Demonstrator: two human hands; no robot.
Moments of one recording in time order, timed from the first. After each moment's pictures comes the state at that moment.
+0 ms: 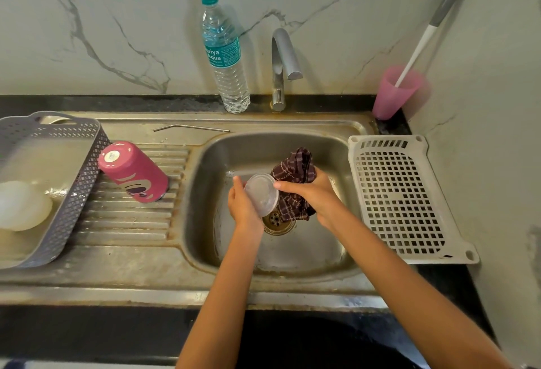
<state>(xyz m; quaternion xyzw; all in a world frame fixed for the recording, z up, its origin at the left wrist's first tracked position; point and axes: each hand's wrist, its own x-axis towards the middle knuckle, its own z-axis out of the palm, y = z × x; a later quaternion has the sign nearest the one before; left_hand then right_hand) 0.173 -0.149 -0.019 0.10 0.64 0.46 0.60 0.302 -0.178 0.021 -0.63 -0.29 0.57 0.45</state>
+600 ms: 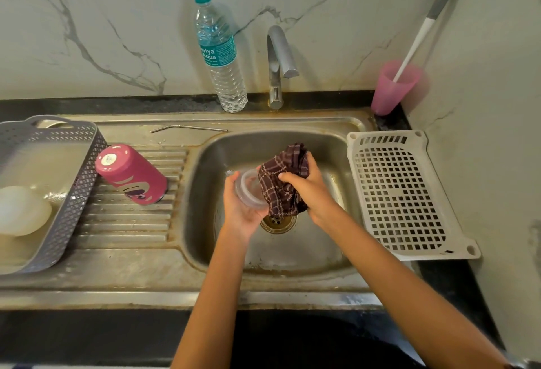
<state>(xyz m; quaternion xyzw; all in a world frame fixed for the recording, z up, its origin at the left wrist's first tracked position) 0.150 -0.149 -0.014 0.09 0.41 0.42 0.80 0.291 -0.171 0.017 -0.59 -0.30 0.55 0.51</state>
